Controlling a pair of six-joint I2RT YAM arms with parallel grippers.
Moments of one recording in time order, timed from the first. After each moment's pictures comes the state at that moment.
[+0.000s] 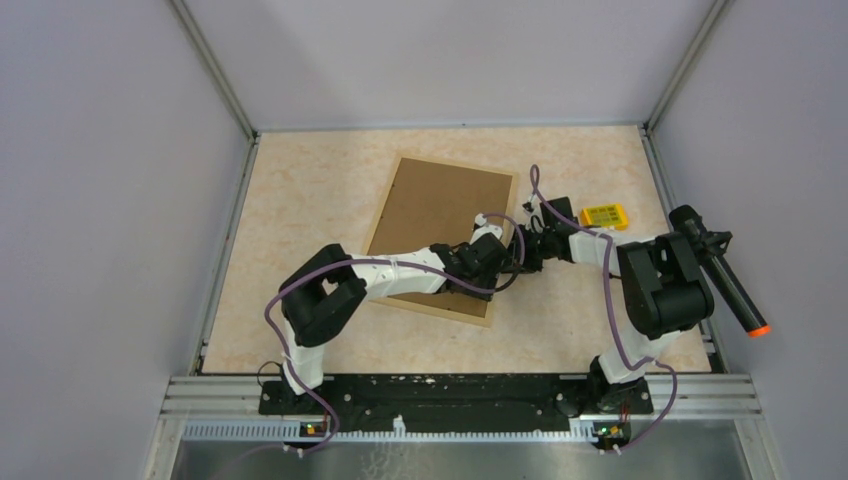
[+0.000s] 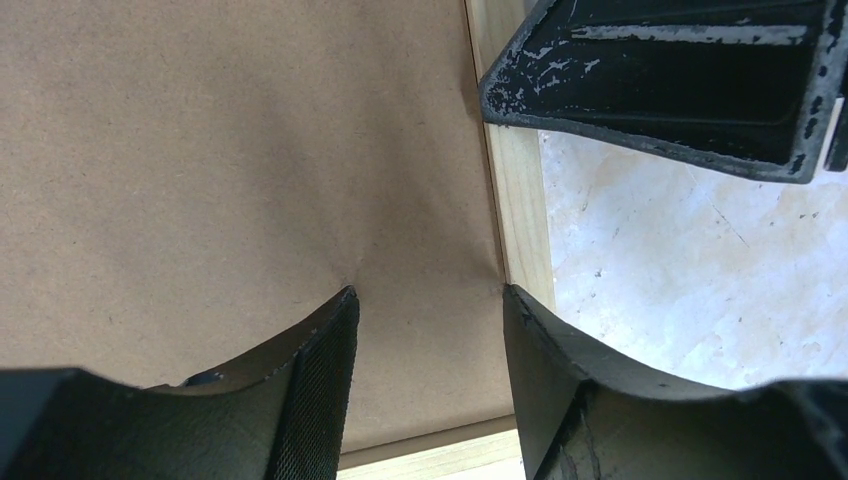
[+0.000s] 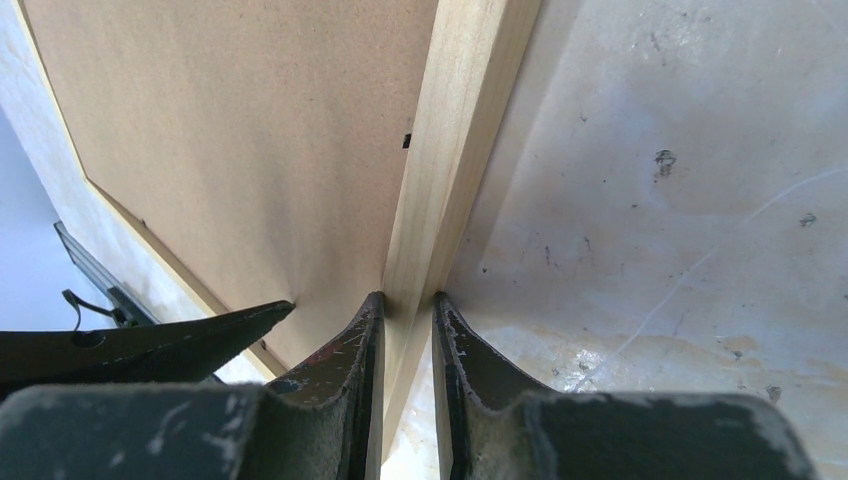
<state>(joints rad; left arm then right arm) -1.04 1.92 1.28 -0.36 -0.22 -0.60 0.27 1.68 0.79 -0.13 -0.53 0.48</state>
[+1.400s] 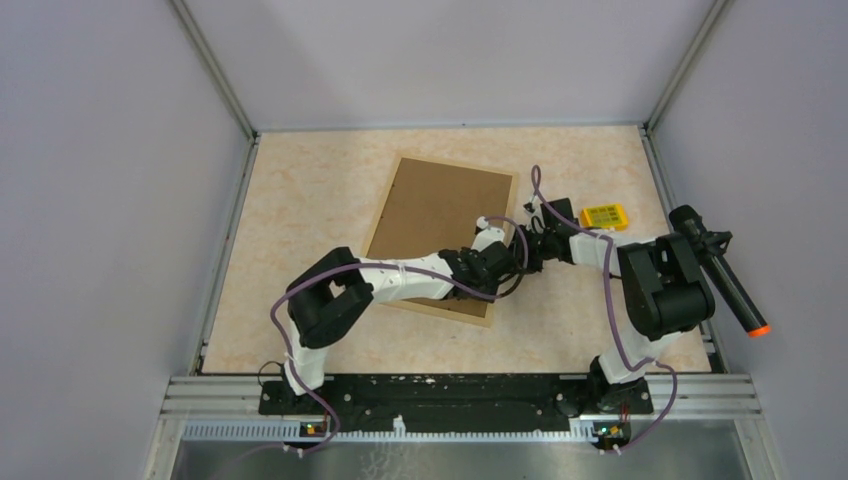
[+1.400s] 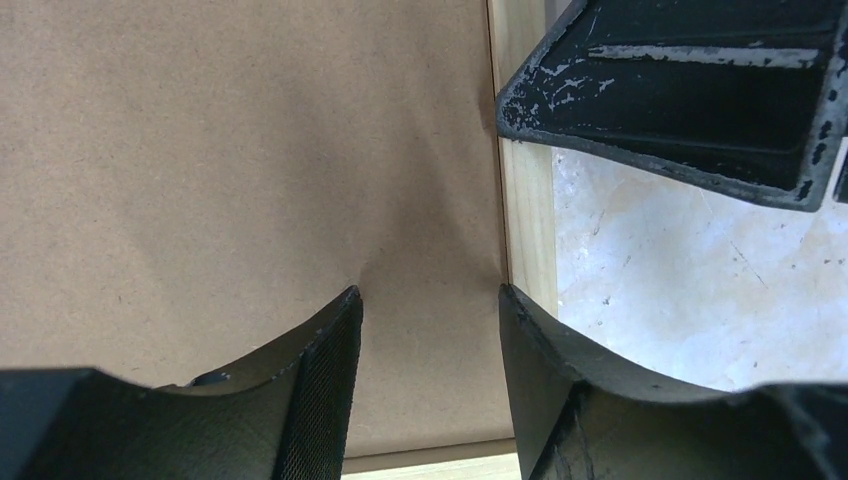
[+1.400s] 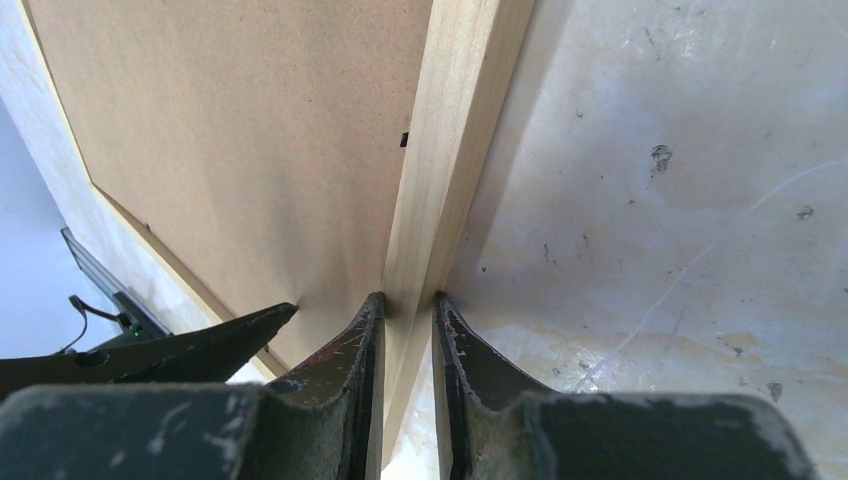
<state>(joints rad) -1.08 1.96 1.29 -0.39 -0.33 -0.67 0.27 1.67 0.78 -0.11 -0.52 0.50</state>
